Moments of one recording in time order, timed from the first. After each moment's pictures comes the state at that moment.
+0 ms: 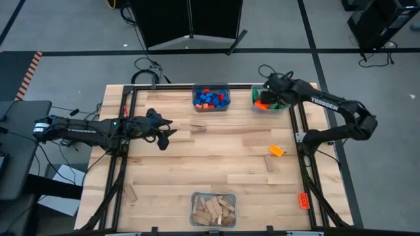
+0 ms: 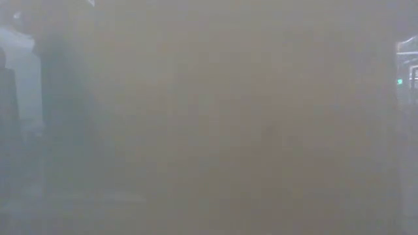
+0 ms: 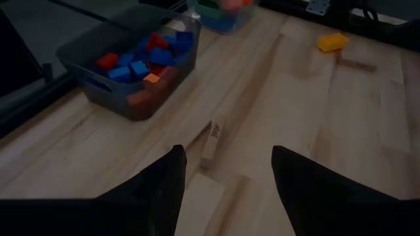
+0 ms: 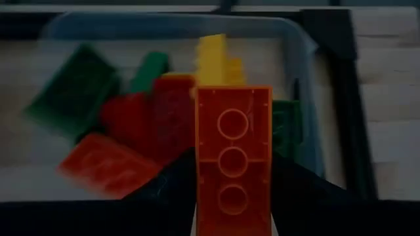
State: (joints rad) left arm 0.03 0.78 0.49 -0.22 -0.35 -0.32; right arm -0.74 1.27 0.93 -0.96 0.41 0.83
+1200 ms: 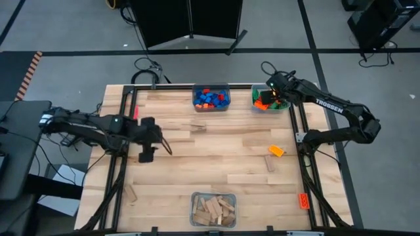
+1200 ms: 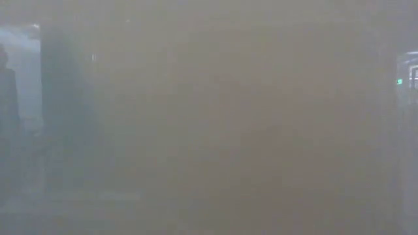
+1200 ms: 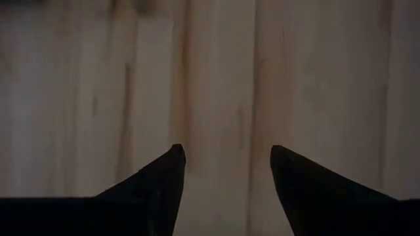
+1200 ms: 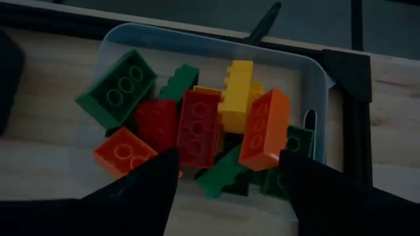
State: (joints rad) left arm -0.11 0.97 0.83 -1.03 -0.16 -0.11; right arm -0.74 1.21 0.93 -0.90 0.39 0.63
